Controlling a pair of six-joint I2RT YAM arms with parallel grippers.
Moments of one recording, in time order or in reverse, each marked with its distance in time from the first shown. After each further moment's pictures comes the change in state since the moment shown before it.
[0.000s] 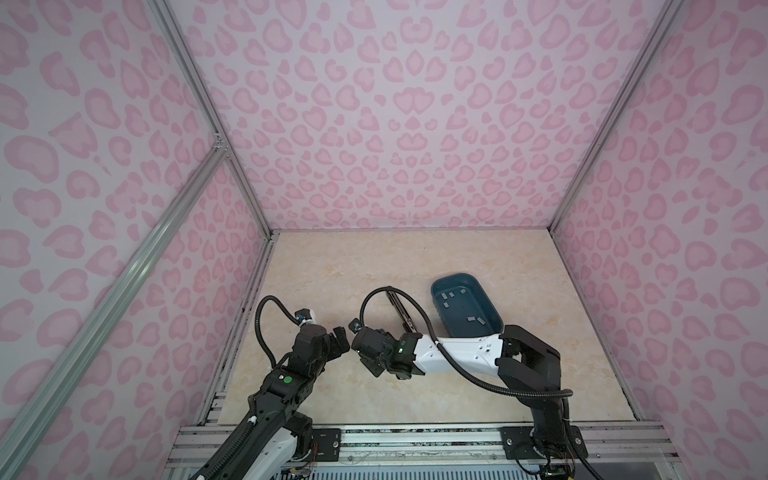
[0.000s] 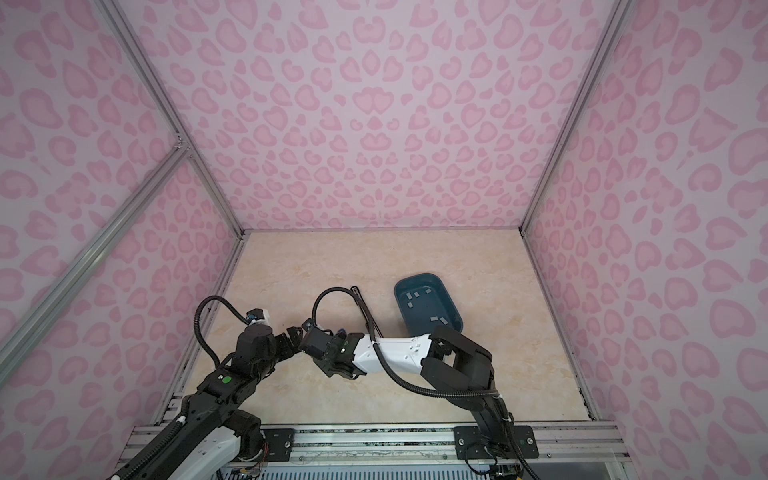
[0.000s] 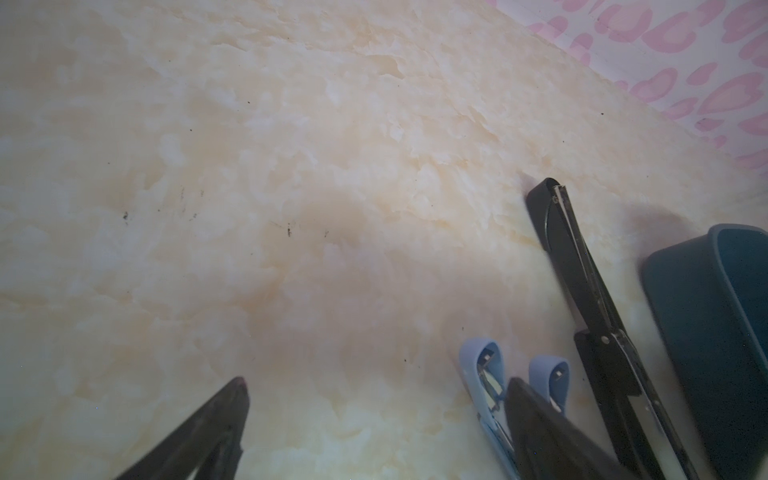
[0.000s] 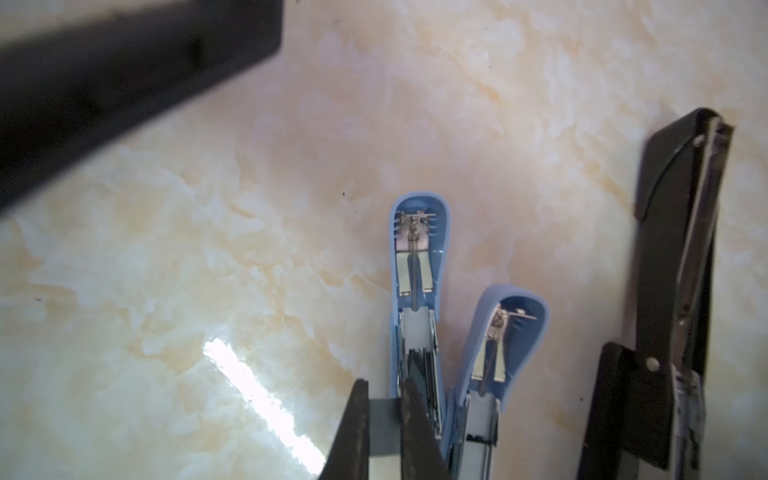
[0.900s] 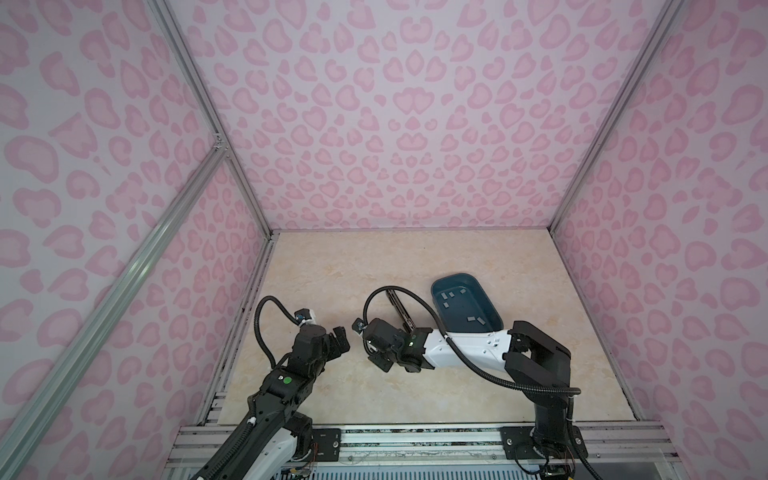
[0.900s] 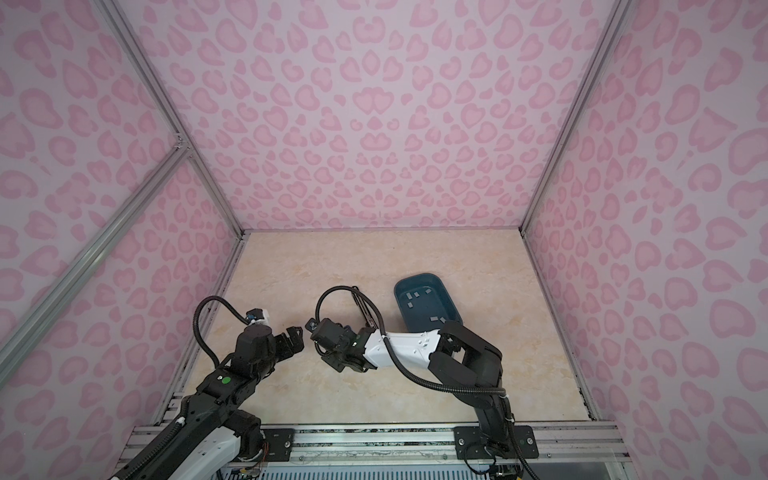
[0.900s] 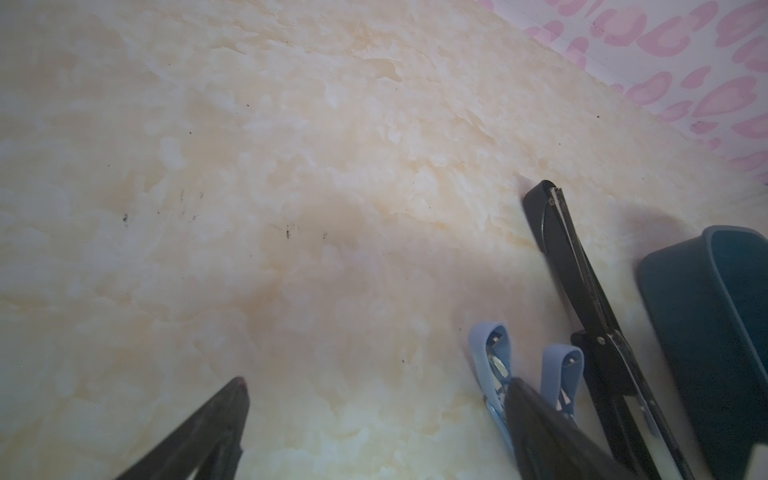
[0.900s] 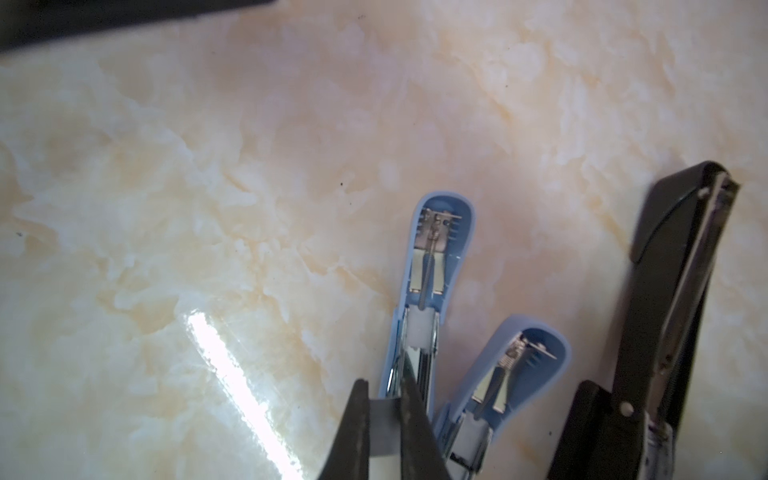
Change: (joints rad) left arm 0.000 -0.008 0.000 0.000 0.000 0.000; right arm -0.060 -0.067 -0.090 0.092 -0.080 -0.176
